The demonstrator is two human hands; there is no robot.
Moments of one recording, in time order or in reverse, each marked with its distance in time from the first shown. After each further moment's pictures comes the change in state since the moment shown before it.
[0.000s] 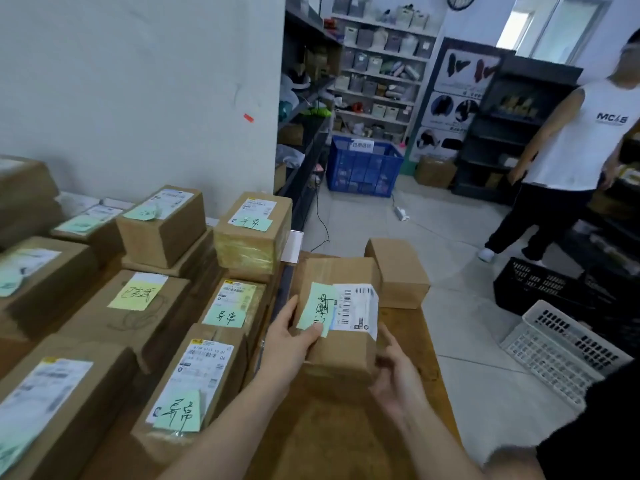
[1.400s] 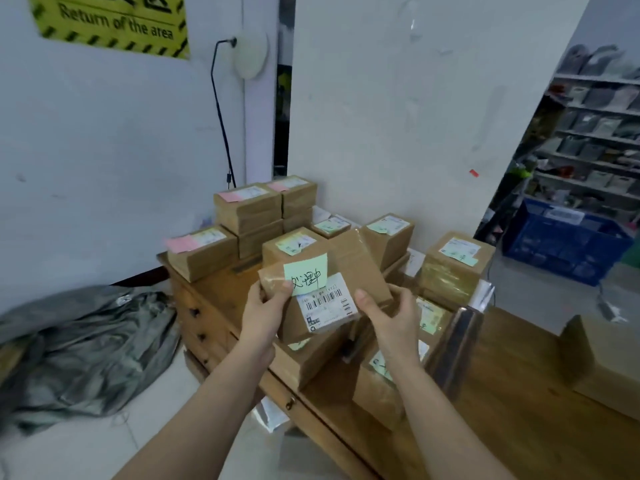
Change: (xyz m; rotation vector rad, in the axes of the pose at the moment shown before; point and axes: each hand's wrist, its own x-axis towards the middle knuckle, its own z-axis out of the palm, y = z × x) left_hand -0.185 0.056 -0.283 -0.359 0.756 0.107; right_hand -0.126 0.143 0.255 -0.867 -0.367 -0.555
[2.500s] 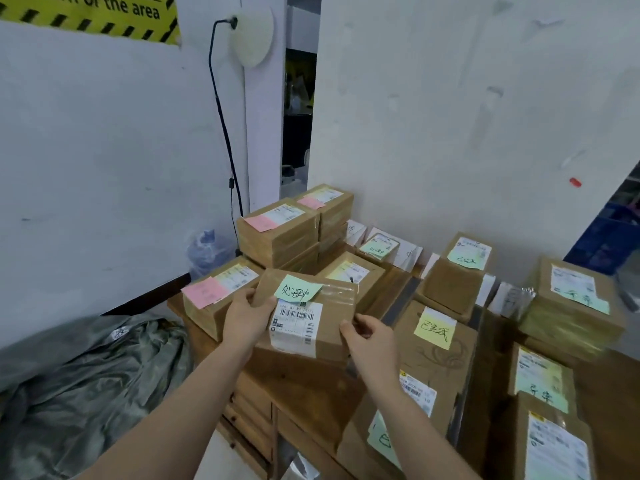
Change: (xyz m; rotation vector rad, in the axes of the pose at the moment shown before) left_hand 0.274 0.065 -0.108 0.593 0.065 0.097; right_hand 0.106 0.010 0.259 -0.278 -0.005 0.103
